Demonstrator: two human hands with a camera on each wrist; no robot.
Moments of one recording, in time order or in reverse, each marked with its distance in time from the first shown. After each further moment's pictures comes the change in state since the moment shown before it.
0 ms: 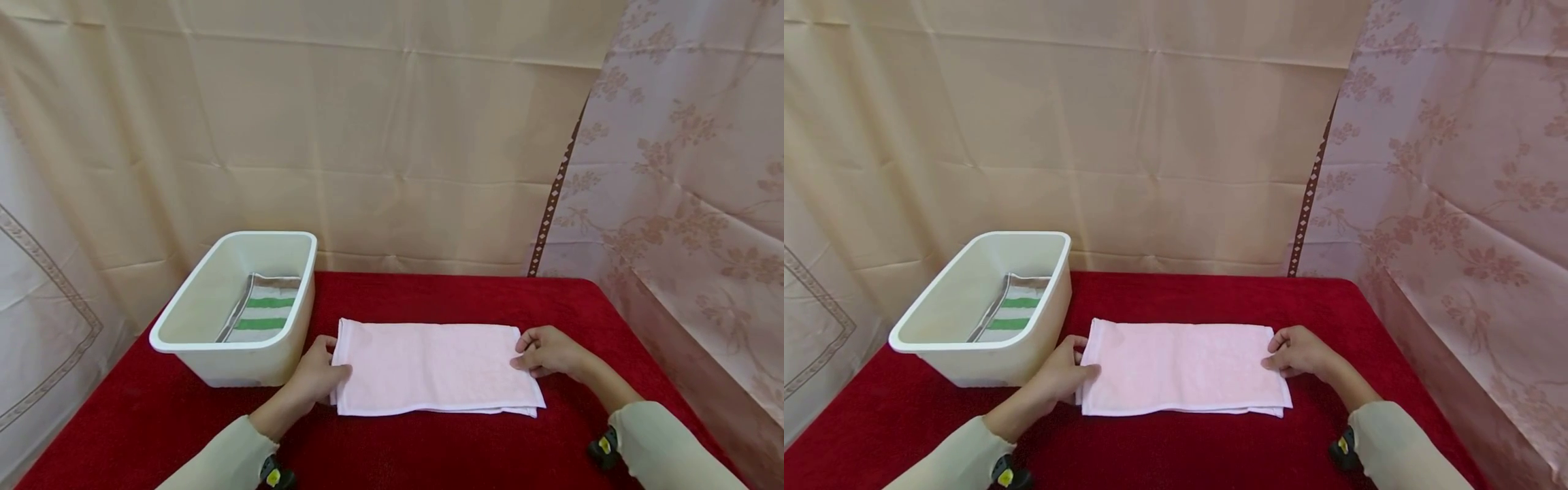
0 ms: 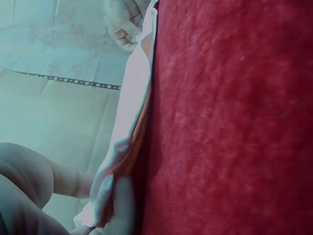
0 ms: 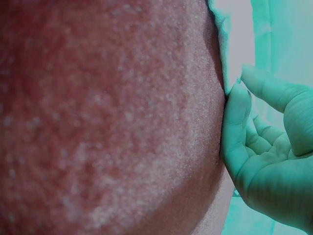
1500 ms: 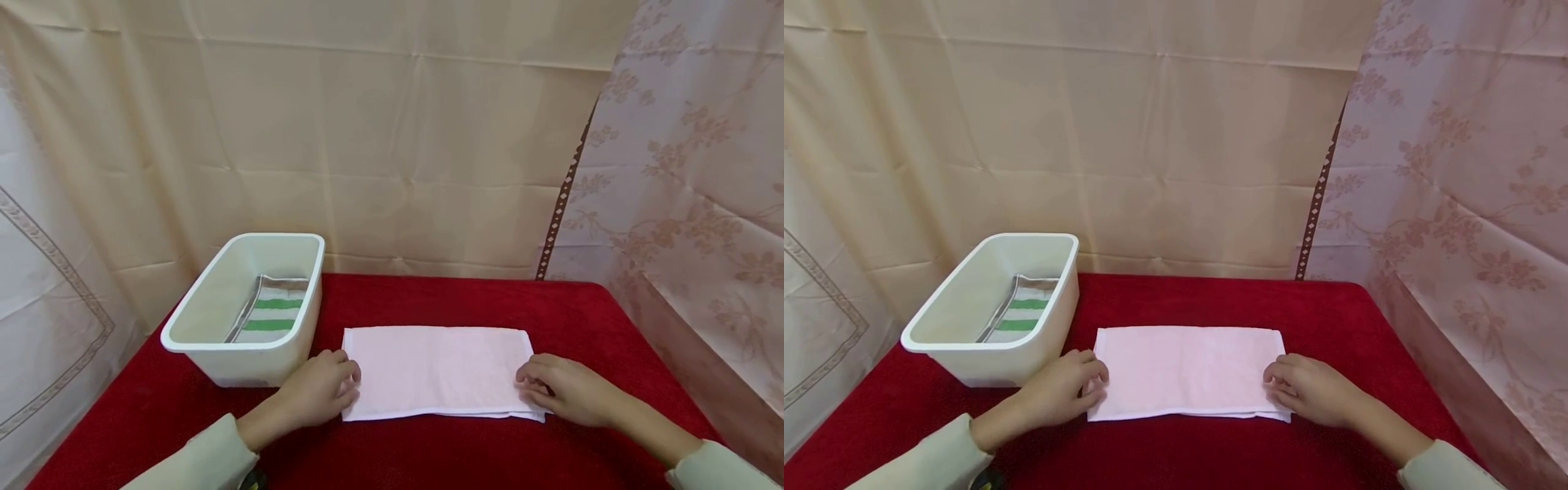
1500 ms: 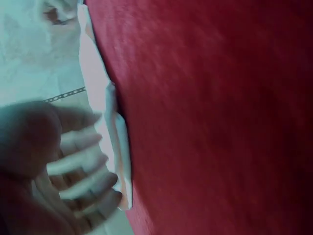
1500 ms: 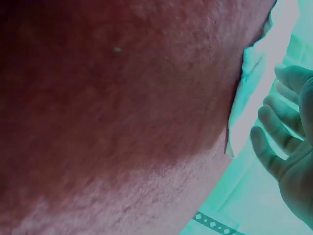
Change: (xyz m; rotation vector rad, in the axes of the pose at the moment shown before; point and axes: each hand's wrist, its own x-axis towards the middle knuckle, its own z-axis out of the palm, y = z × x) left_hand -0.008 -0.007 -0.024 0.931 -0.155 0.760; right_hand -0.054 -0.007 0.020 -0.821 0.103 -0.800
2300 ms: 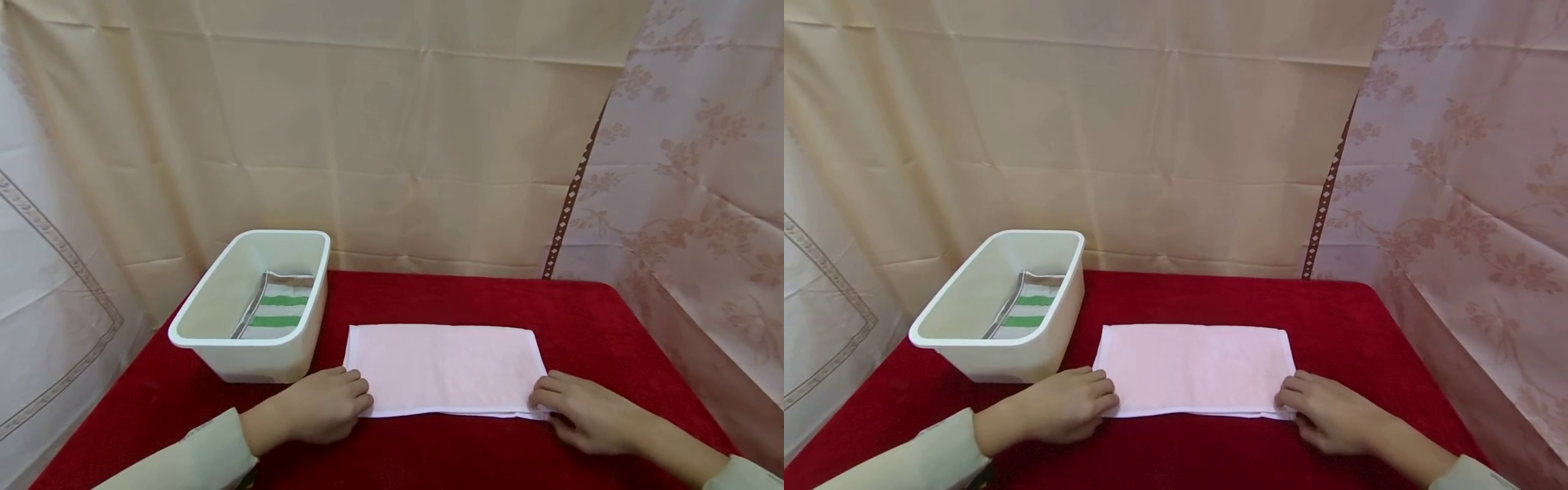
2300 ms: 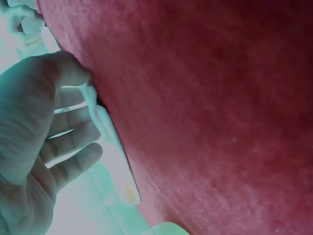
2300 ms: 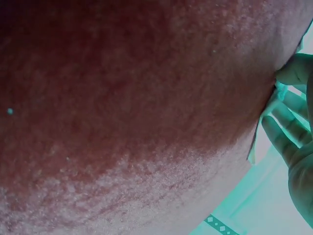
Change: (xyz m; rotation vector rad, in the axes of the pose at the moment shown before) left_hand -0.006 0.004 -0.006 0.435 -0.147 0.553; right_hand -0.020 0.004 0.012 -0.095 0.069 -0.322
